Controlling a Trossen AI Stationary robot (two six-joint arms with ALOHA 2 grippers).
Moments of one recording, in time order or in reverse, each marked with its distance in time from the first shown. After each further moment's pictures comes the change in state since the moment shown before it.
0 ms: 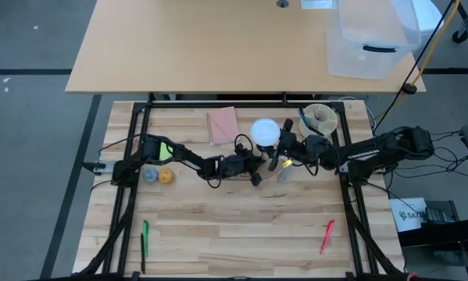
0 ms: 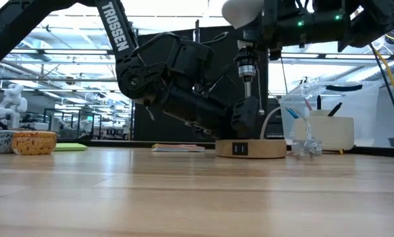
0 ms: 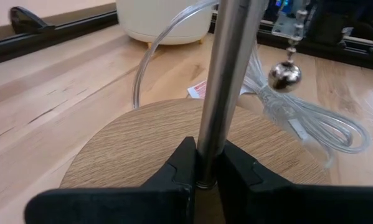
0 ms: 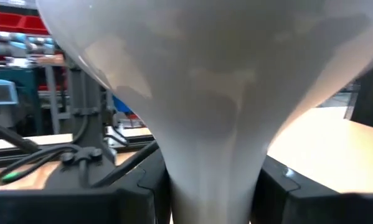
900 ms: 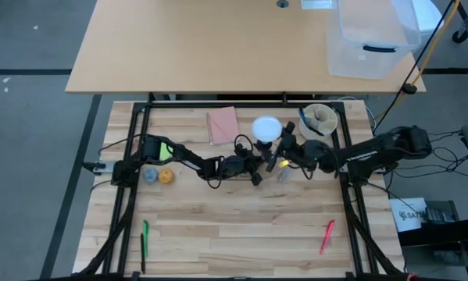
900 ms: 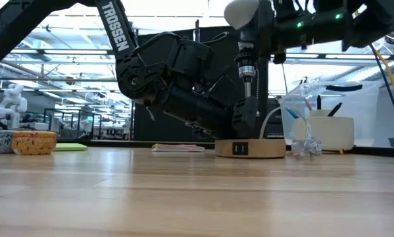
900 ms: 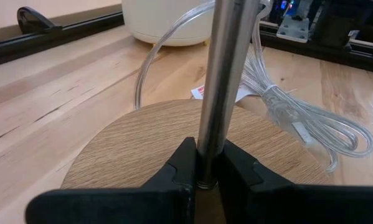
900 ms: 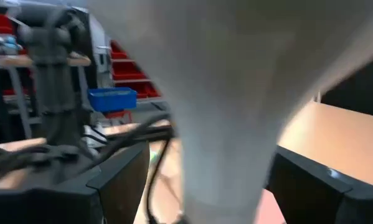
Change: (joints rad) left arm 0.000 0.000 0.001 0.001 -0.027 -0.012; right arm 0.041 0.026 0.000 0.008 0.165 0.049
